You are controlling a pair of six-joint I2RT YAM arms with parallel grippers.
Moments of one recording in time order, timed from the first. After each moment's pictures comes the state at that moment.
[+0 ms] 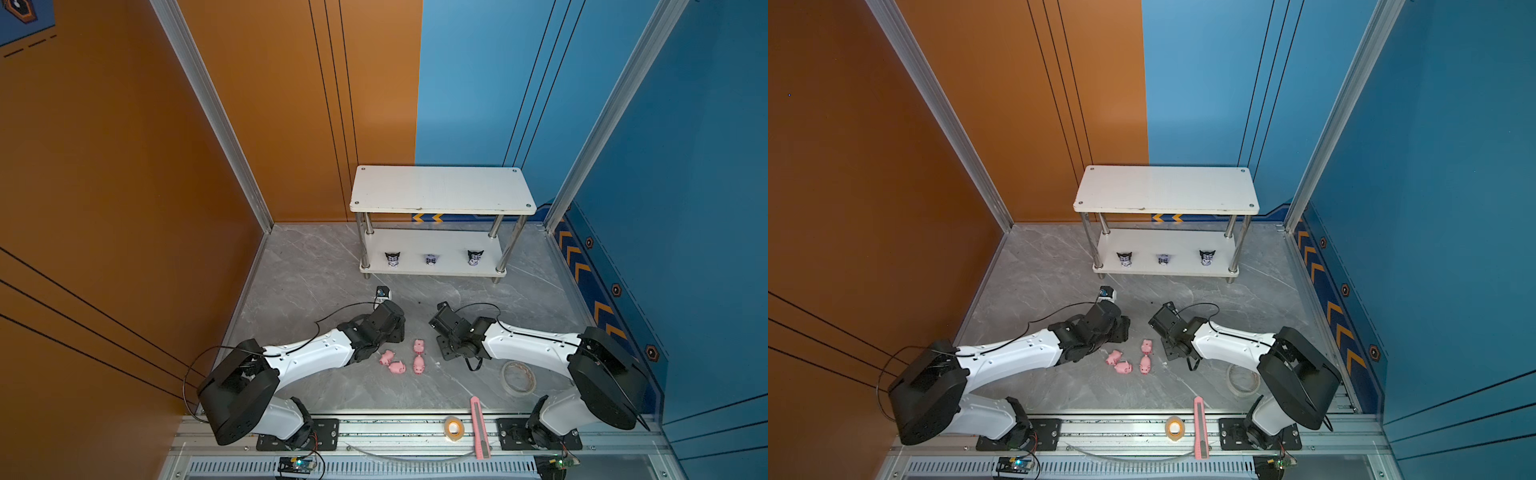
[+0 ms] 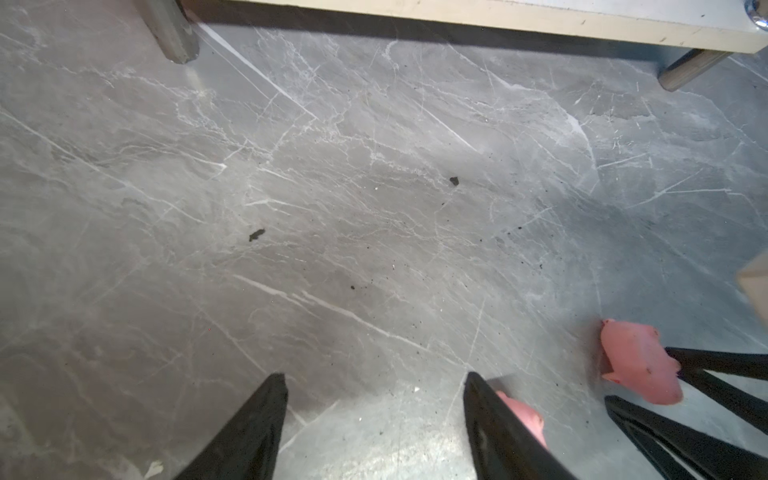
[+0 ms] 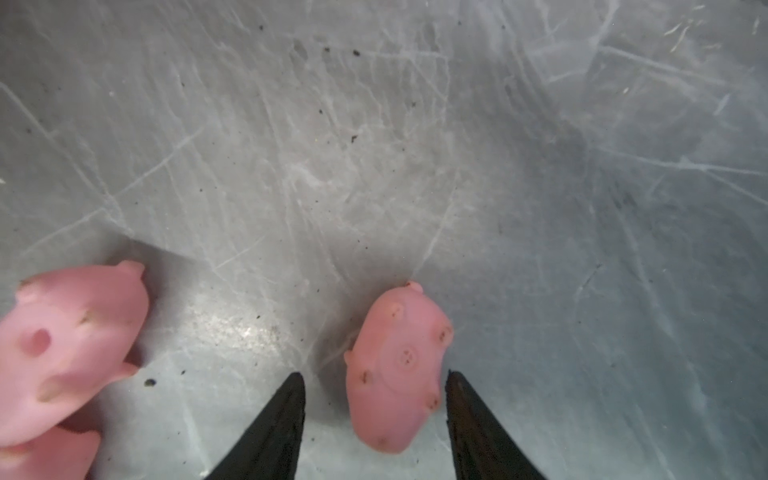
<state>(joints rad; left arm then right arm) -0.84 1.41 0.72 -0.16 -0.31 -0.66 0.85 1.52 0.80 -0.53 0.28 0.47</state>
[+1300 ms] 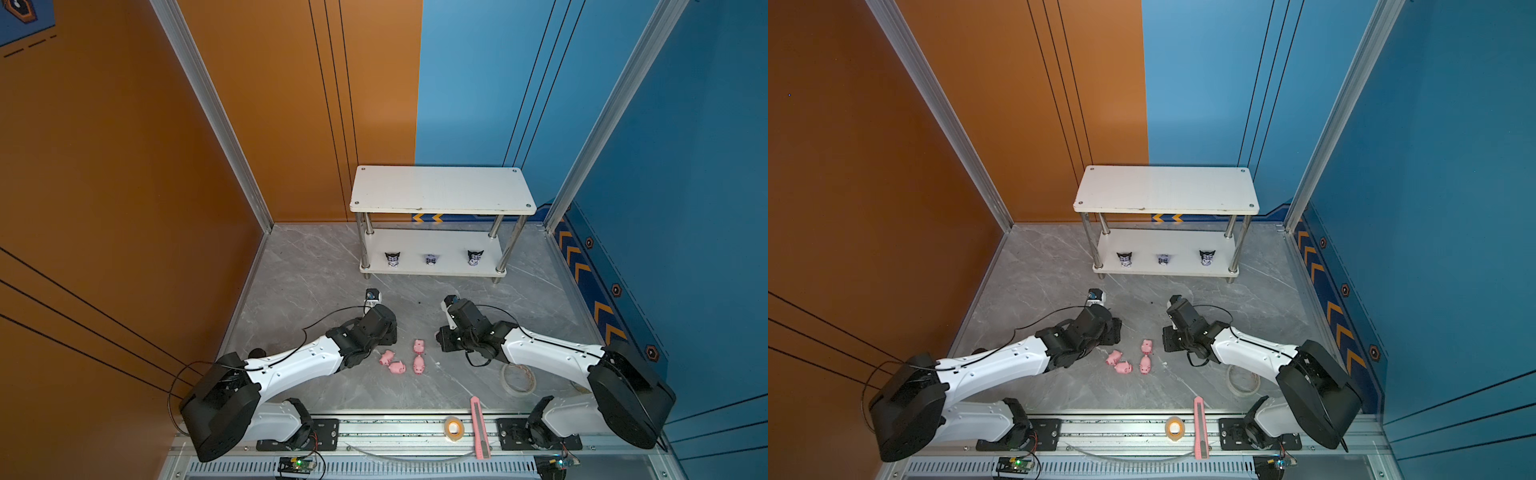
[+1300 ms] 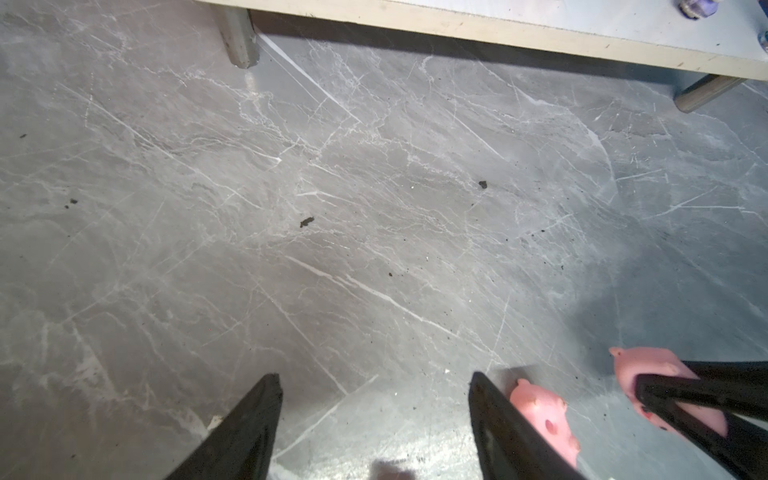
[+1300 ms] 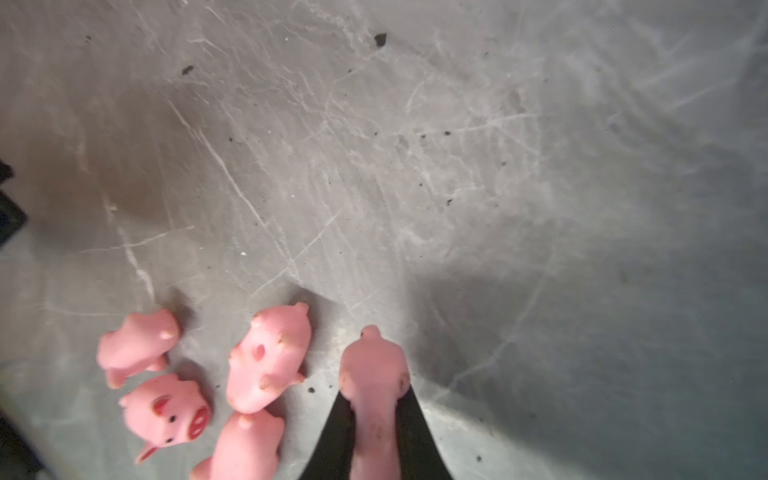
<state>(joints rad) -0.82 1.30 0.65 -0.19 -0.35 -0.68 0.72 1.39 0.64 -0.17 -0.12 0.59</state>
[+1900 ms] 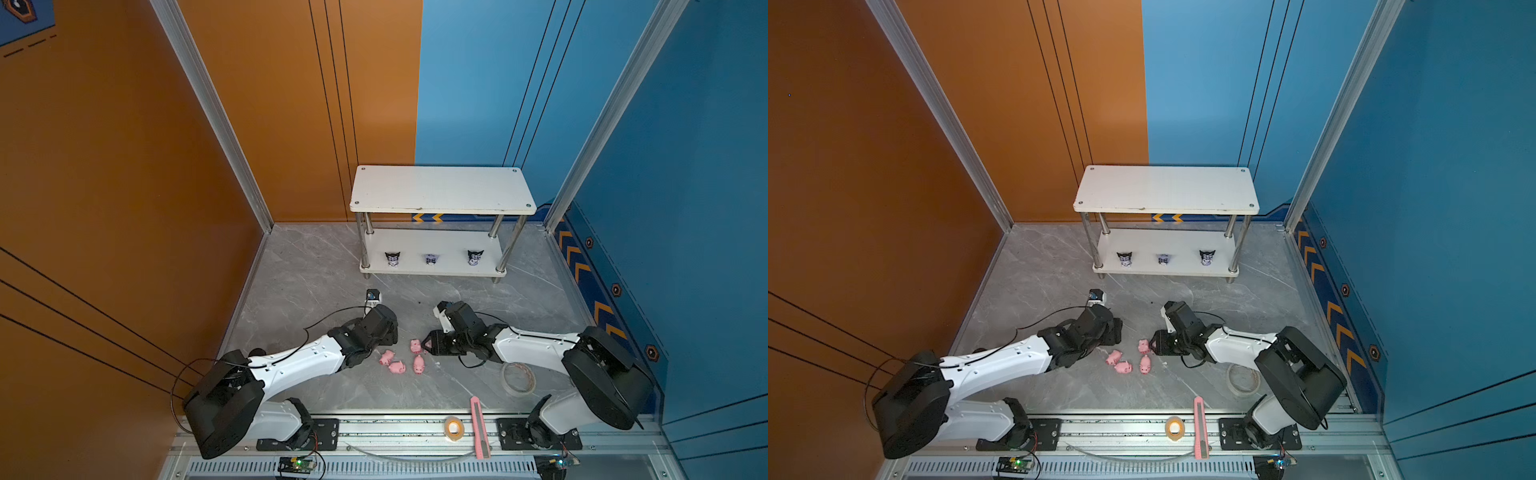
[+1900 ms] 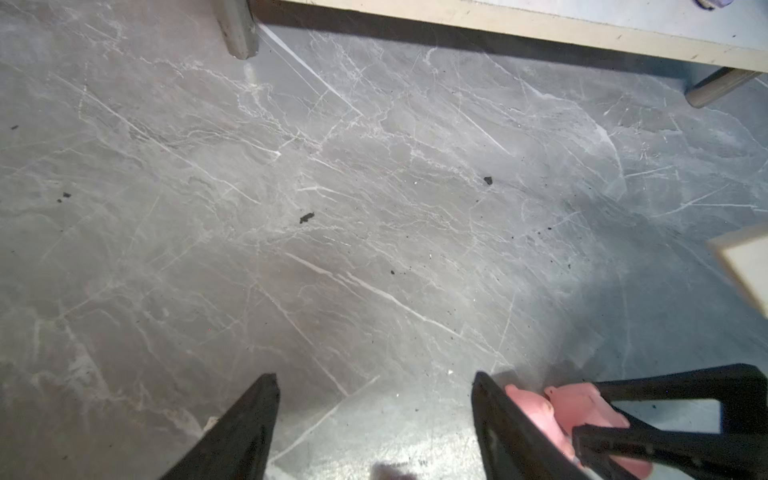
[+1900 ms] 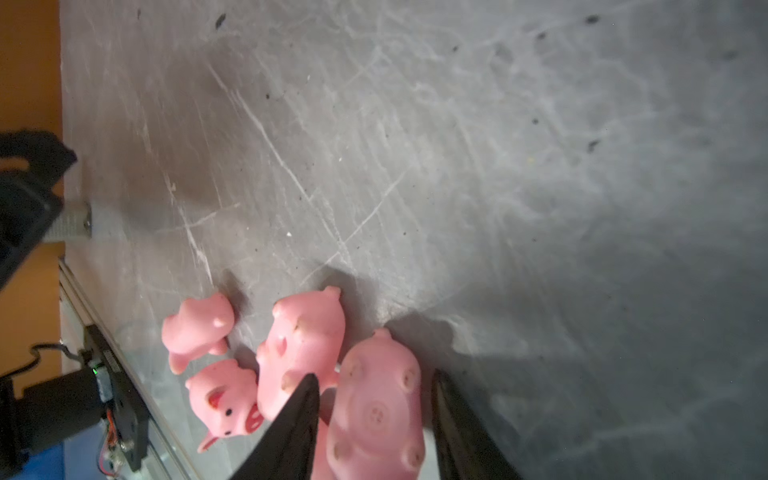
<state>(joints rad) -0.82 1.32 0.65 -0.19 -0.35 -0.69 0.71 1.50 0.61 -0.03 -0.27 0.67</state>
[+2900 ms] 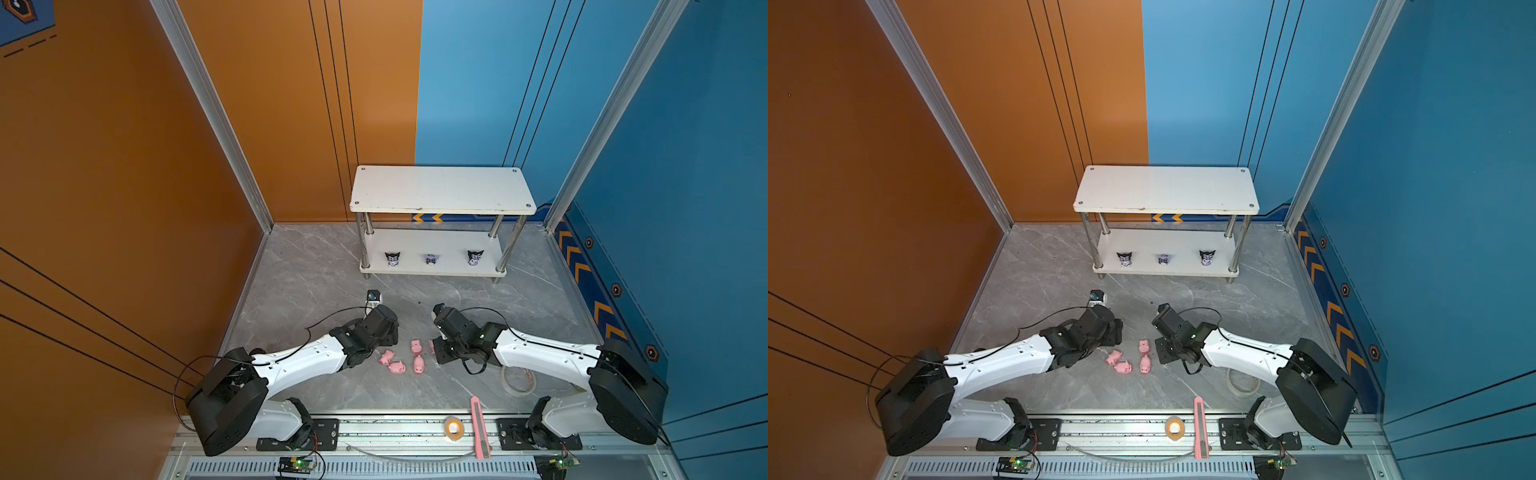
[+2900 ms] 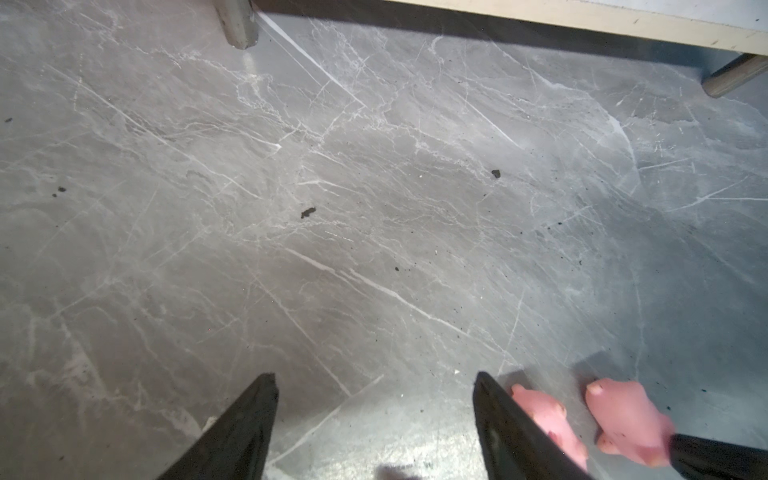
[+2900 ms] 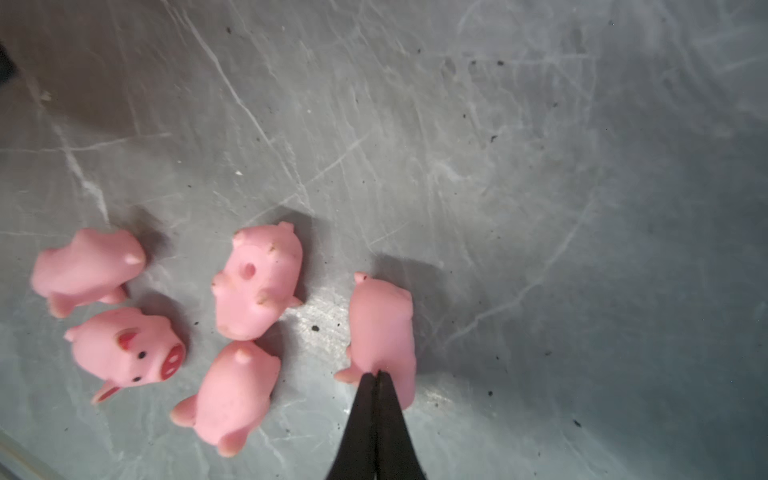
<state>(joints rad) -0.83 1.34 0.66 -0.19 -0.36 -0.69 0.87 1.43 0.74 -0.41 0.06 0.51</state>
